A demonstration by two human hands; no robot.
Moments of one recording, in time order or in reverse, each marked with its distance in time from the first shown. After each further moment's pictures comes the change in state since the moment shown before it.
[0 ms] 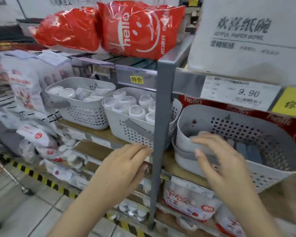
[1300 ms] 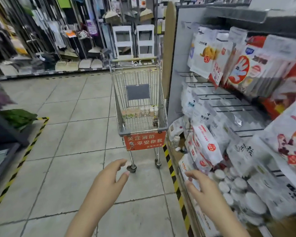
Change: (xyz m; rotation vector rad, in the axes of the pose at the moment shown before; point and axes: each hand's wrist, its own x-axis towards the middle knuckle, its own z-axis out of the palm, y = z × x) left_hand -0.419 -0.430 -0.099 -0.230 0.520 -1.577; right_hand 0.150 -0.360 0.605 0.289 -1.090 -0.258
